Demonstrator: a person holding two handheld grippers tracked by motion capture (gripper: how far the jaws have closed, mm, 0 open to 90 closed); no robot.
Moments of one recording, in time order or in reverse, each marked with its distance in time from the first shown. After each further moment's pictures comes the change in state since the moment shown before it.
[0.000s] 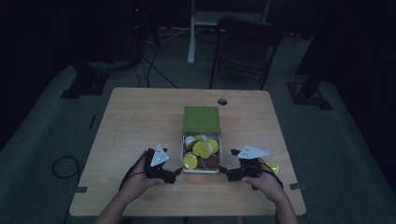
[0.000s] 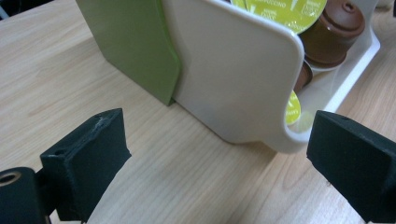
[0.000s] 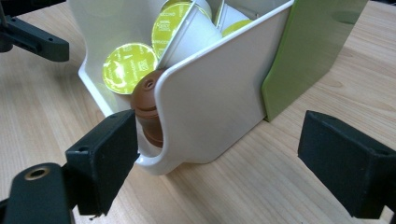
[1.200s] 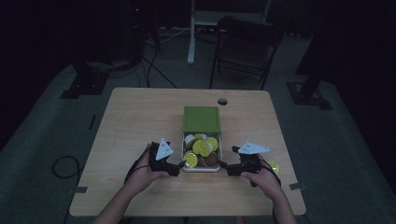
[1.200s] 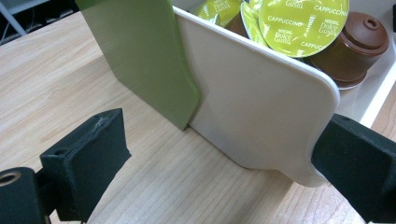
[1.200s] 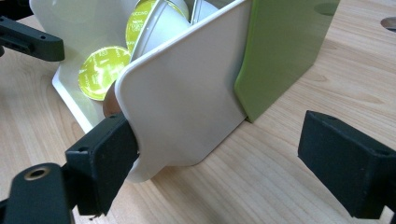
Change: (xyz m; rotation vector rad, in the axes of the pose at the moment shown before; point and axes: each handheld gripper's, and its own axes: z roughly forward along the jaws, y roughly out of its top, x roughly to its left) left arm 0.008 0.014 0.016 -0.014 0.031 0.023; right arm -0.014 -0.001 0.010 -0.008 -0.030 0.058
